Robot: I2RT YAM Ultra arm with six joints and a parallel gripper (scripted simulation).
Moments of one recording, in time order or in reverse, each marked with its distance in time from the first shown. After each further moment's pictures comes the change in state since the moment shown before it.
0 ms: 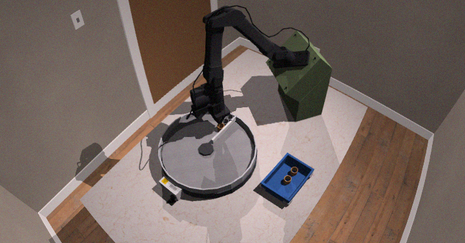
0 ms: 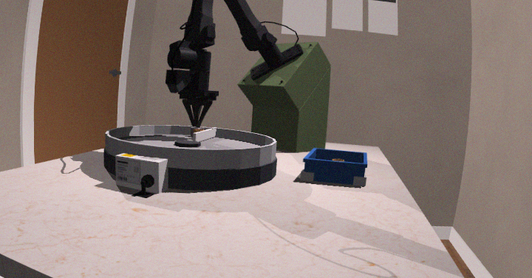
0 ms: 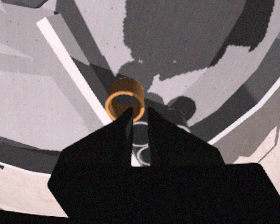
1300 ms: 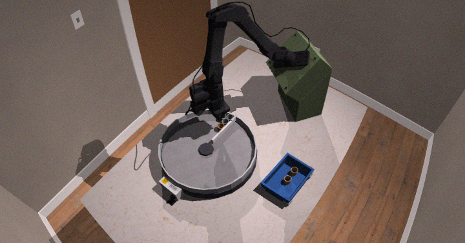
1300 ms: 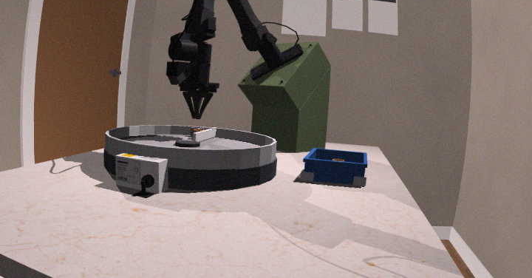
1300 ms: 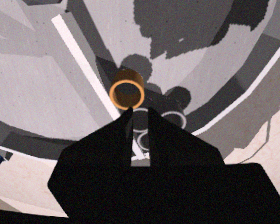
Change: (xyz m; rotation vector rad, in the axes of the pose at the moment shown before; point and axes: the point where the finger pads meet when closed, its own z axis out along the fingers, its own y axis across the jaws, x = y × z) arm 0.000 0.000 -0.021 0.000 0.000 -0.001
